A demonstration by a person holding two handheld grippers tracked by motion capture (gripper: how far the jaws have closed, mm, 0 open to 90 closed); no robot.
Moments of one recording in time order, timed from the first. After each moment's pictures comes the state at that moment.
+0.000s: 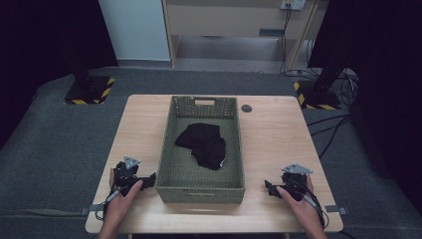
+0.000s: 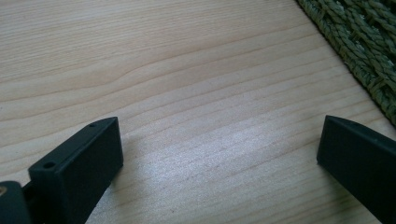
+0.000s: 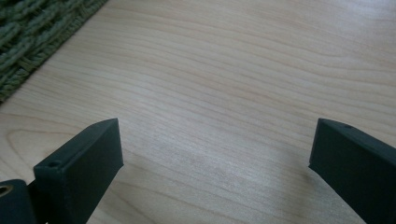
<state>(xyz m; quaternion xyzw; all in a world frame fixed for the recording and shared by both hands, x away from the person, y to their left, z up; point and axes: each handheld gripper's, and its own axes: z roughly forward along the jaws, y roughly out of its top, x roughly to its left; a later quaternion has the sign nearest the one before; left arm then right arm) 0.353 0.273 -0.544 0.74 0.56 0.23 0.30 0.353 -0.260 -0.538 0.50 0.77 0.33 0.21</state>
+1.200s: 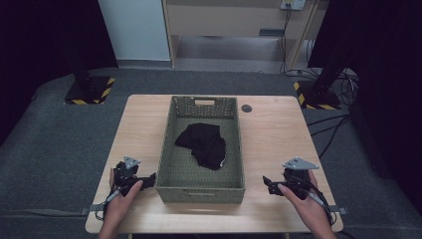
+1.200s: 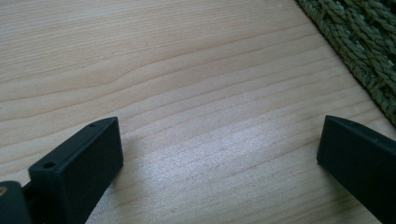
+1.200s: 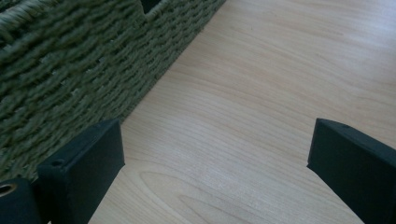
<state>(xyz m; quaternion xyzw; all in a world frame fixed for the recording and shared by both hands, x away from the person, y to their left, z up) 0.353 0.273 -0.544 0.74 0.56 0.23 0.30 0.335 -0.243 -0.467 0.45 0.79 0.36 0.21</state>
